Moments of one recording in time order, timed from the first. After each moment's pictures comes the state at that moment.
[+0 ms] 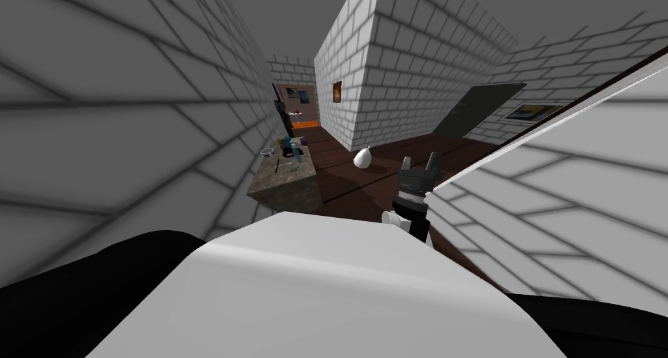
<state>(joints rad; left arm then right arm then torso) 0.83 0.67 -0.14 -1.41 -0.25 -1.10 0.37 0.48 0.01 -0.02 -2.30 -0.06 -0.52 -0.16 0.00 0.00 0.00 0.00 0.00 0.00</state>
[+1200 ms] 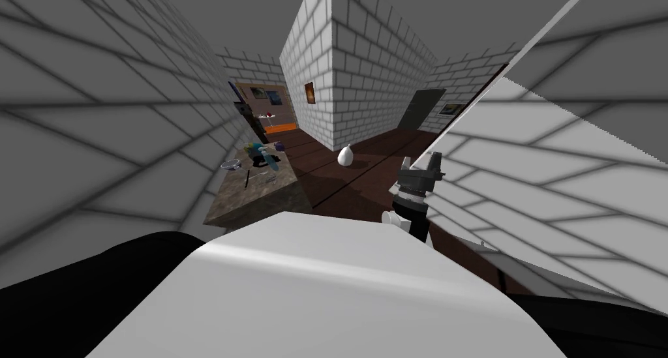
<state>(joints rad) 0.90 0.93 -0.14 -1.03 -0.40 -1.20 0.59 0.48 0.01 -0.02 -2.30 -0.06 -0.52 -0.16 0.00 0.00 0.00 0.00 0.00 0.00</state>
